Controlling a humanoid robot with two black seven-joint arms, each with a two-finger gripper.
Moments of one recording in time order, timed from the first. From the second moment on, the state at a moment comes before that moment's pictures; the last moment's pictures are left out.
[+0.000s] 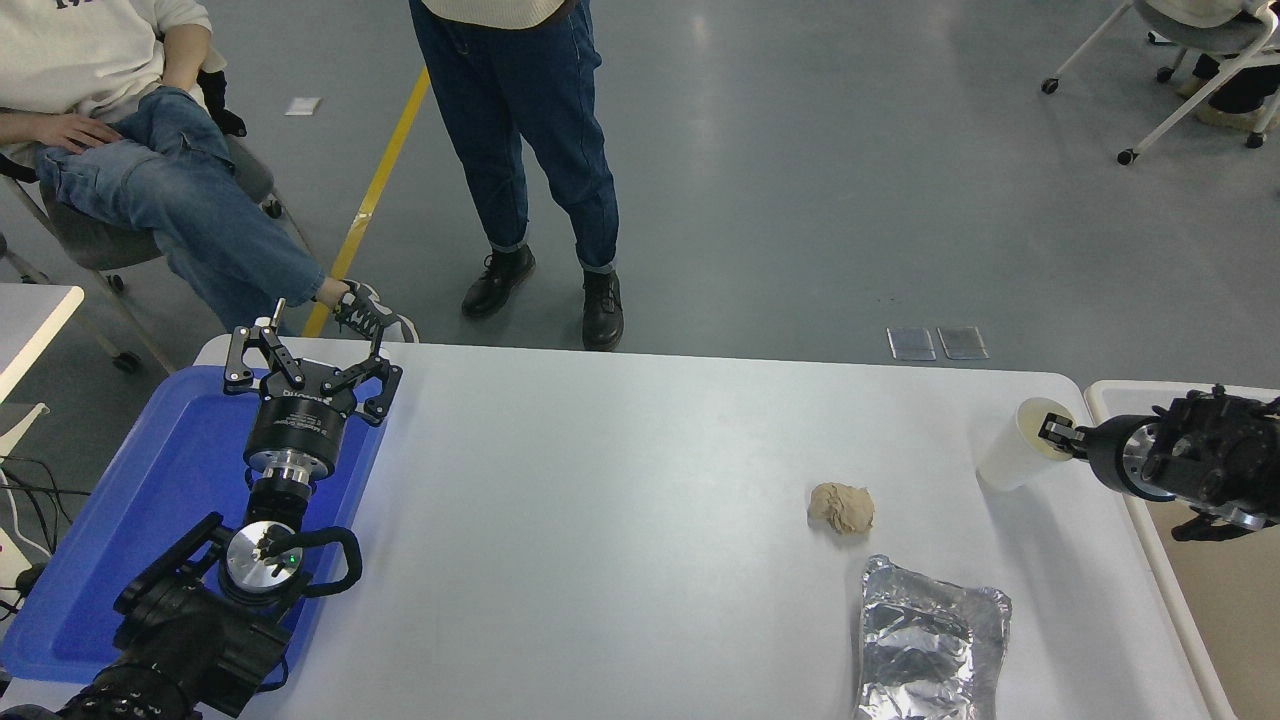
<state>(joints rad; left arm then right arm) -0.51 0.13 -1.12 -0.54 -0.09 -0.62 -0.35 1.14 -0.47 -1.02 0.66 -0.13 0.04 0.12</state>
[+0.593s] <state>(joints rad) -0.51 0.13 -1.12 -0.54 -0.09 -0.62 -0.35 1.62 -0.72 -1.18 1.13 -0.33 0.20 0.12</state>
